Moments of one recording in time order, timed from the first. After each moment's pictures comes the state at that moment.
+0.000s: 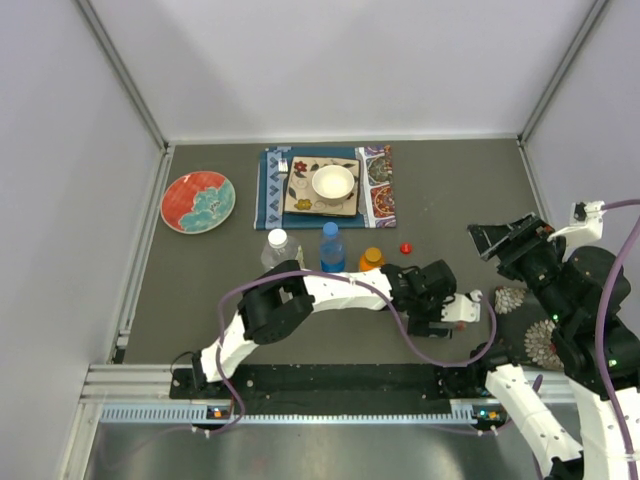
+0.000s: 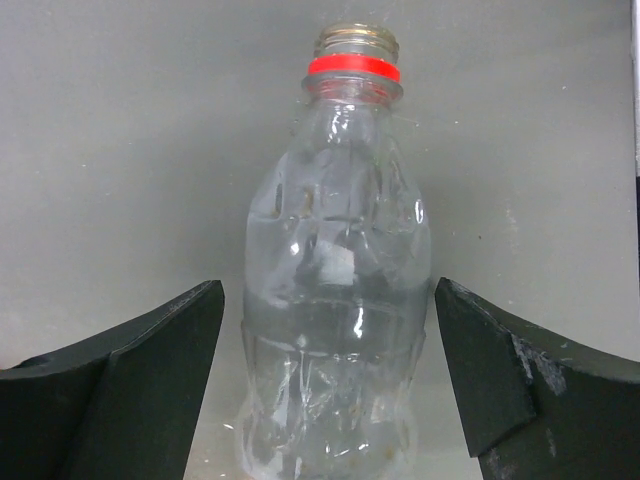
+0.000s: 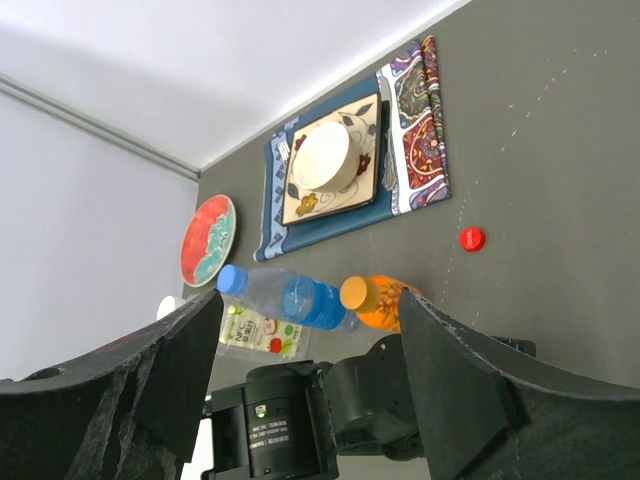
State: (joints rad) left arm -1.25 2.20 1.67 -0.38 0.18 0.50; right arm 0.21 0.52 1.17 -0.84 -0.01 0.74
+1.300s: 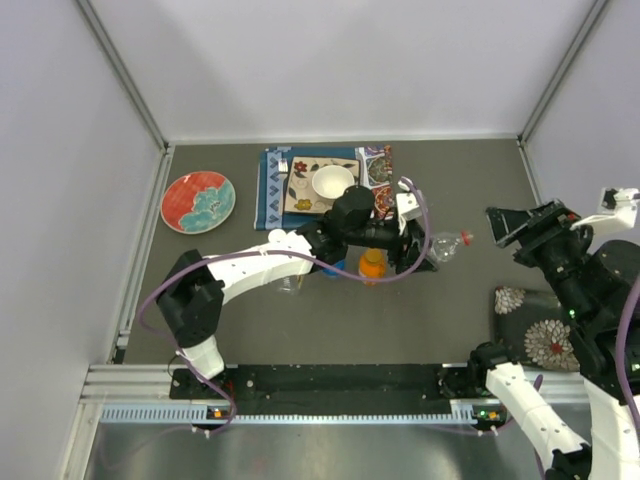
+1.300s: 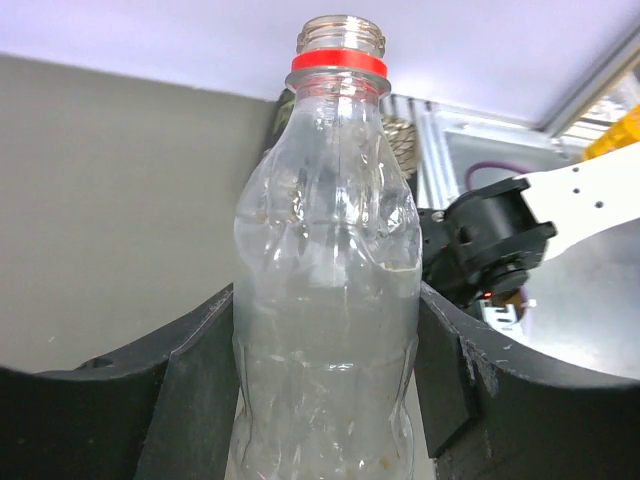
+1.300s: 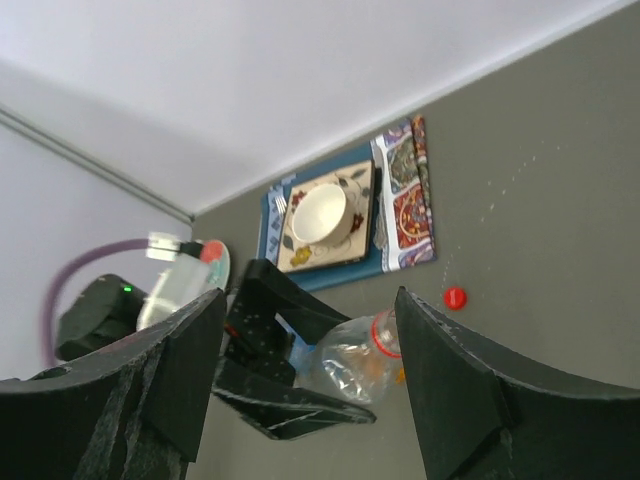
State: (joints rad) left arm -0.95 1.74 1.34 0.22 0.66 -0.12; right arm 0.21 0.59 1.37 -0.84 0.08 0.65
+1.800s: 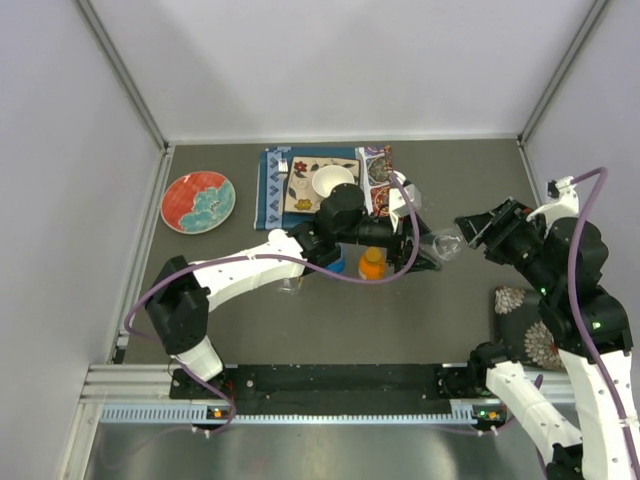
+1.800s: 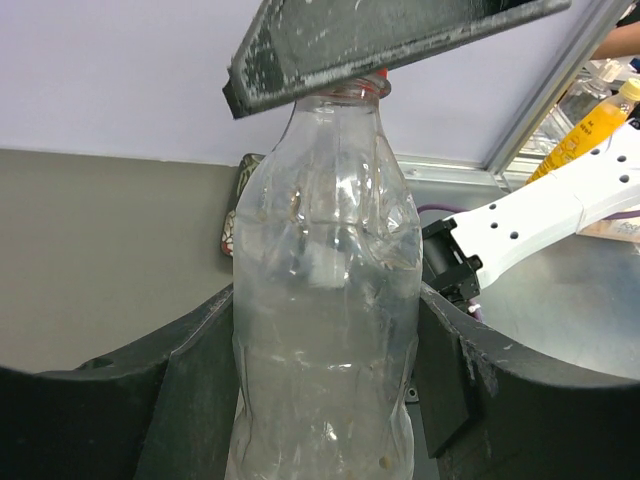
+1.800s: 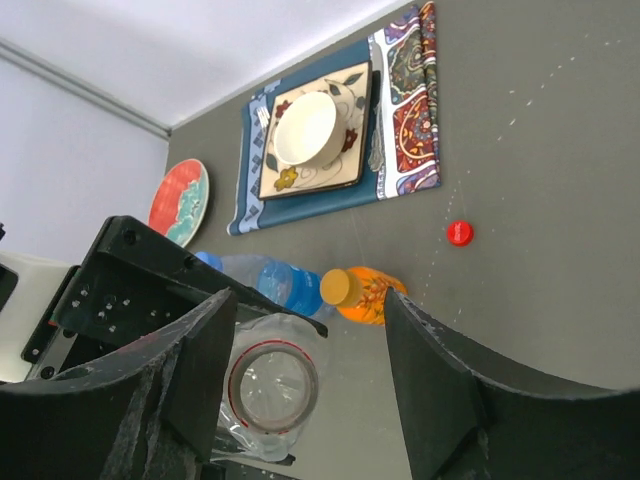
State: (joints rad) left arm -0.97 1.66 1.31 0.36 0.74 -0.21; right arm 0.21 0.64 1.18 -0.81 -0.06 0.65
